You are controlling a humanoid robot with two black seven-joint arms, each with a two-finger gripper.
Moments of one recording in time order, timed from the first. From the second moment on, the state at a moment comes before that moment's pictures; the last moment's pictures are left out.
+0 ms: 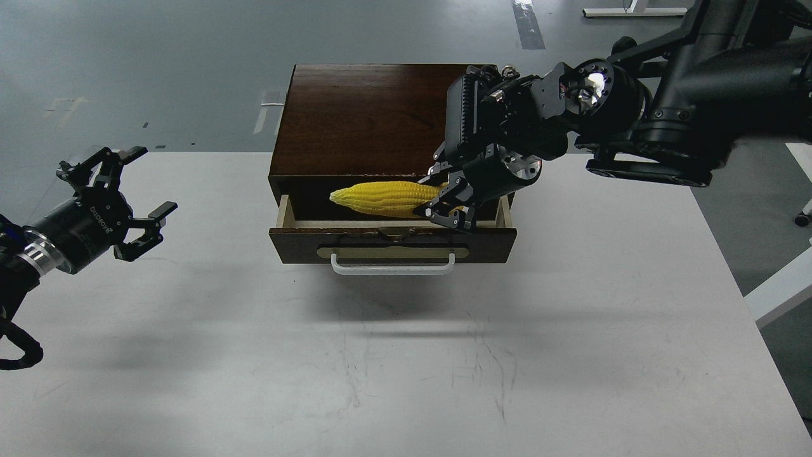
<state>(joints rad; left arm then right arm) -0.67 0.92 -0.22 -1.04 -0.05 -0.49 -0.49 1.97 -0.09 -0.98 1.16 -1.34 -0.15 0.49</state>
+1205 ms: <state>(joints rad) -0.67 0.91 -0.23 -1.04 -0.05 -0.49 -0.49 2.01 -0.27 -0.84 1.15 -1.05 -0.16 0.49</state>
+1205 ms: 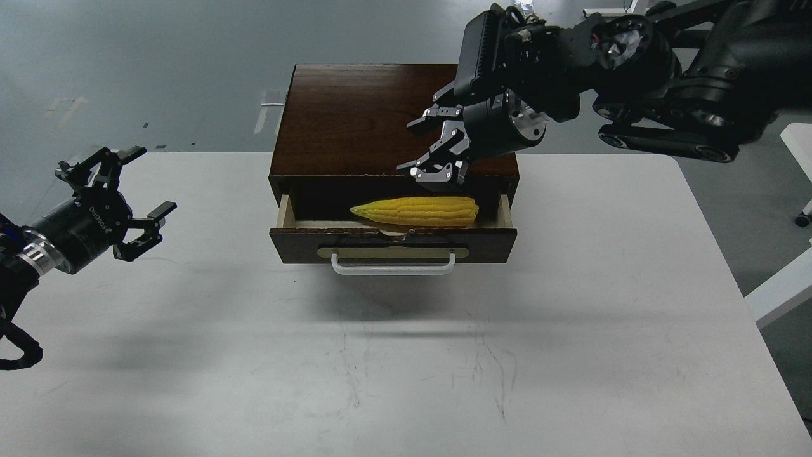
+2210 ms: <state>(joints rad) -0.65 0.84 -0.23 -1.02 -0.05 -0.49 -0.49 0.85 -0.64 0.30 0.97 -0.11 0.06 0.49</state>
